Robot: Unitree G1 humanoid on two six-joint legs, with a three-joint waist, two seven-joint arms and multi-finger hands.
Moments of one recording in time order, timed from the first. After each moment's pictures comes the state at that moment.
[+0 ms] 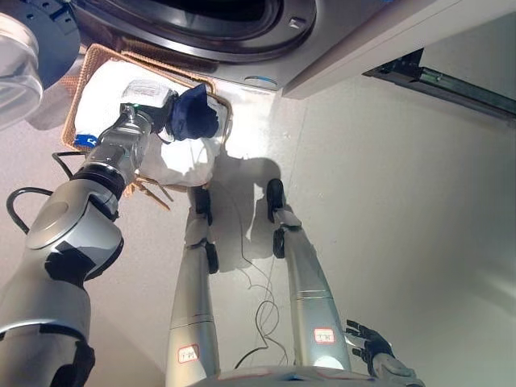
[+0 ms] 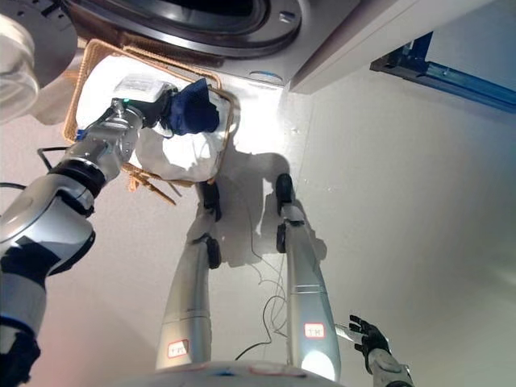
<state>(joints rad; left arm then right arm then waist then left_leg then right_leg) -1.24 0.65 -0.95 1.23 0.46 -0.07 0.19 -0.03 -0.29 0.12 1.31 0.32 -0.15 0.03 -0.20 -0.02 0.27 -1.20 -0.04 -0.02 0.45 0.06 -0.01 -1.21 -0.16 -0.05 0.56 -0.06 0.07</state>
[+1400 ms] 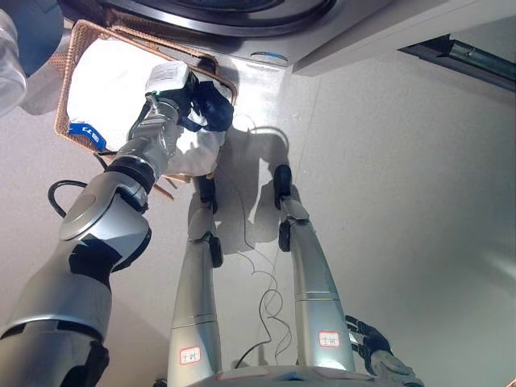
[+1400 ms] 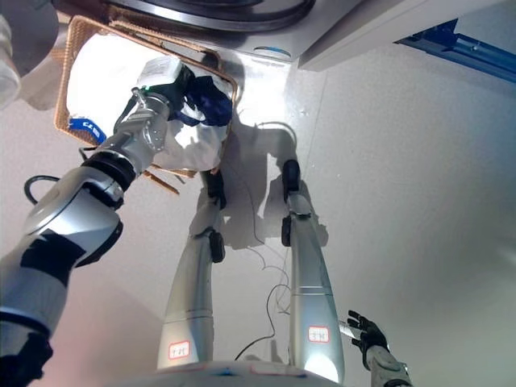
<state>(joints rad) -1.29 0.50 -0.85 1.24 0.27 -0.05 0.29 -0.04 -0.28 0.13 1.31 0.36 -0.18 0.03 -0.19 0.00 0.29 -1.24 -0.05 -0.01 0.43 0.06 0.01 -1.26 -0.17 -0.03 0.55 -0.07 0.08</state>
